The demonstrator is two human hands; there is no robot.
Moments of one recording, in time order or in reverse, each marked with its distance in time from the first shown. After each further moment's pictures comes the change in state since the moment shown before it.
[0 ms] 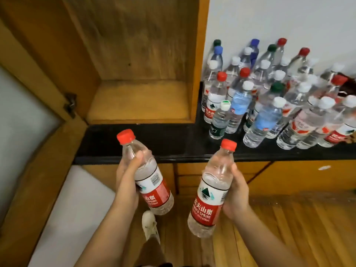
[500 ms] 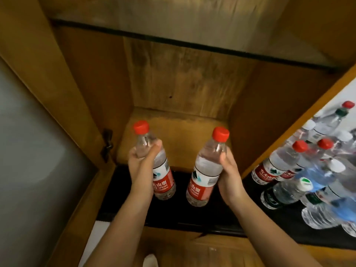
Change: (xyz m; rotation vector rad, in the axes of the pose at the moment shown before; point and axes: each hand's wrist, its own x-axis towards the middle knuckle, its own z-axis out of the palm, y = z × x) left_hand 0.226 0.094 -0.029 -0.093 0.111 0.102; right_hand 0.203 0.013 0.205 -0.460 -0.198 -0.209
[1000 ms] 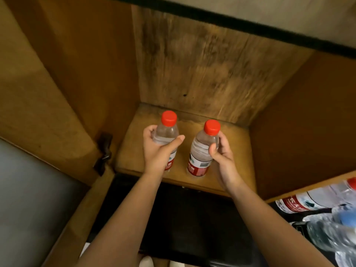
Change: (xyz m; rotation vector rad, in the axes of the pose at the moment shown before) left_hand 0.120 -0.025 0.032 0.182 -0.027 0.173; right_hand 0.128 0.059 0.015 -0.147 -0.175 -0.013
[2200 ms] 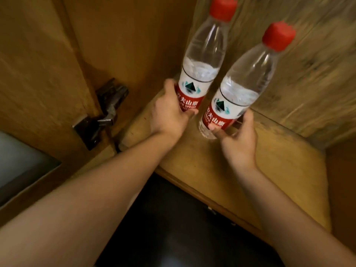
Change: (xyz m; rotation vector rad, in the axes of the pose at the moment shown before) left_hand 0.101 -0.075 -0.024 0.682 0.198 0.202; right_hand 0.102 0.088 0.052 -0.527 0.112 -0.125
